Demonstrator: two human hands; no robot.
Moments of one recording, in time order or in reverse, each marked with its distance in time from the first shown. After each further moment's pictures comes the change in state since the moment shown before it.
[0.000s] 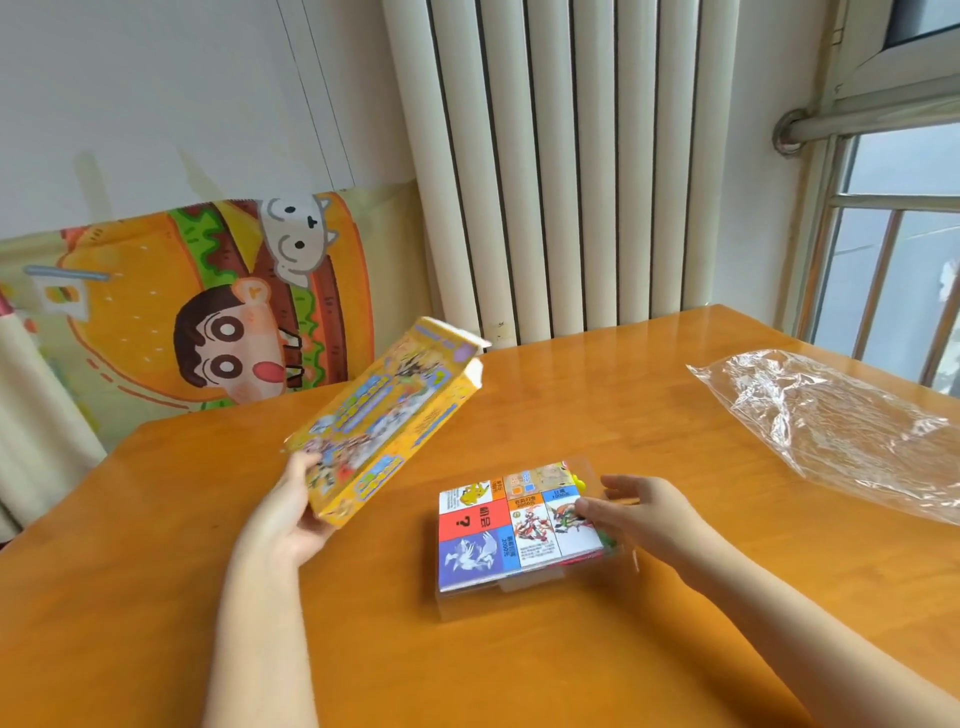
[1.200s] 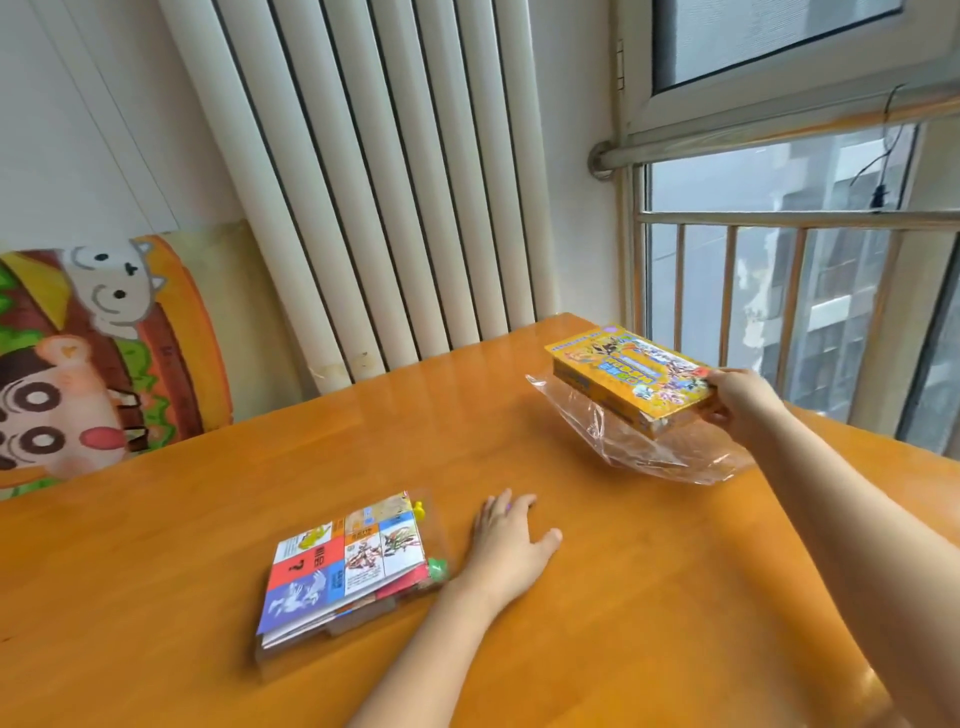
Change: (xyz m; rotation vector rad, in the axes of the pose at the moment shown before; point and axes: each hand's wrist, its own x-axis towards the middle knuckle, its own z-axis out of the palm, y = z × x) left_hand -0.113 -0.225 0.214 1.616 -0.707 0.466; right_hand 0.064 0.099 -0.272 0.516 0.638 0.284
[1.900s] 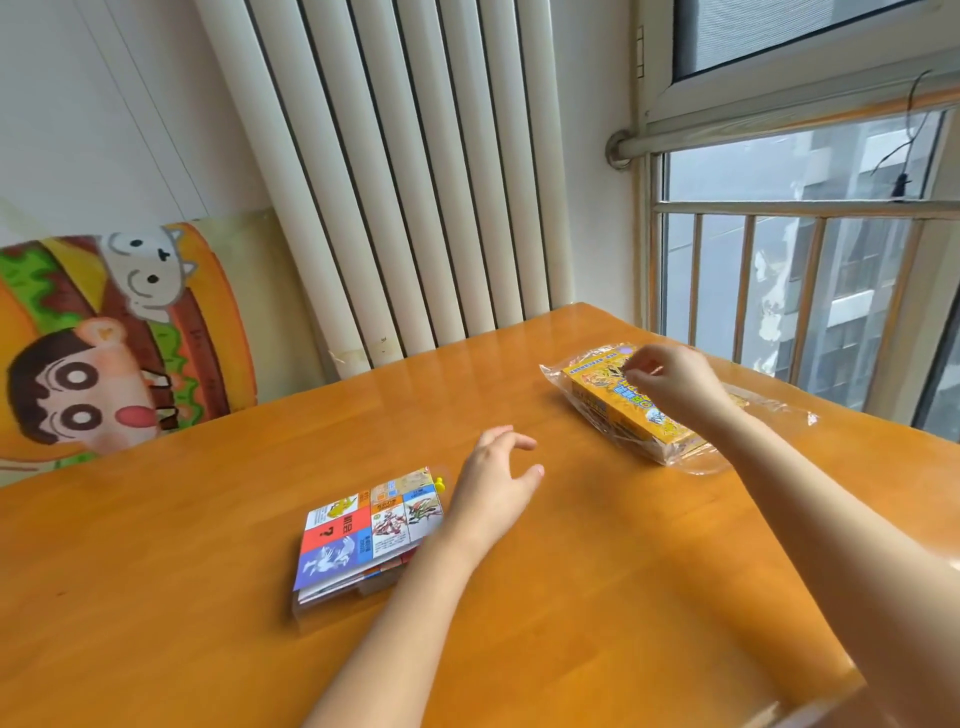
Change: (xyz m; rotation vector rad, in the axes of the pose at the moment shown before) left_hand -0.020 0.004 -0.054 -0.179 0.322 0.168; right_hand -0.092 -0.014 0.041 -0.646 -0.174 -0.744
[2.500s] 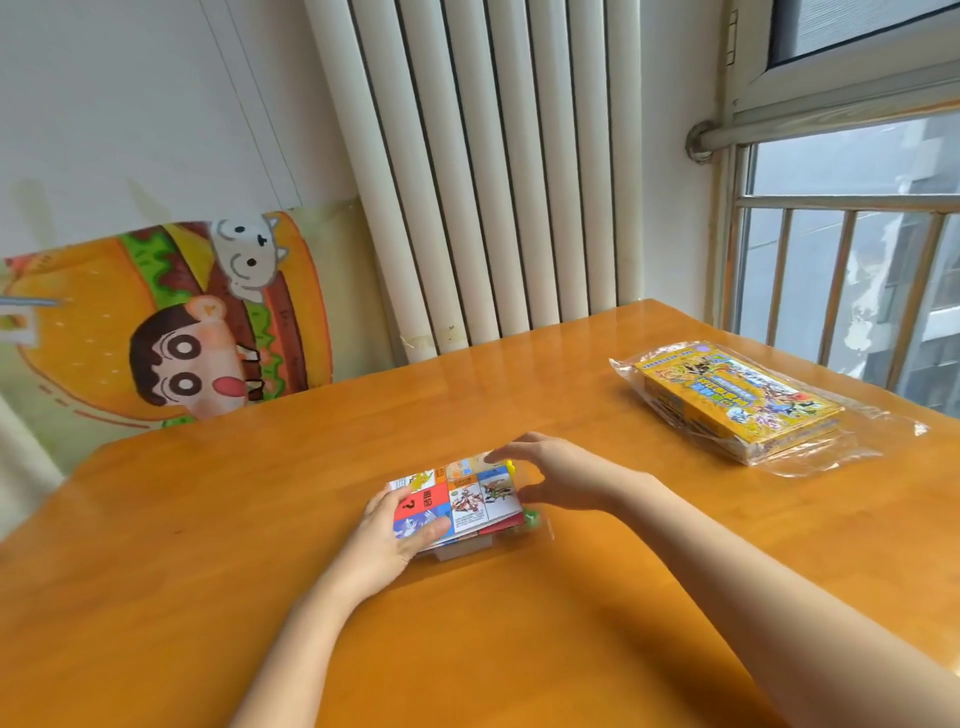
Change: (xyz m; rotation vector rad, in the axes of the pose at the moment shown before) left_hand -0.090 -0.131 -0.110 0.014 -0.106 -0.414; right_hand -0.071 -0.111 0.129 -0.148 -0.717 -0.488
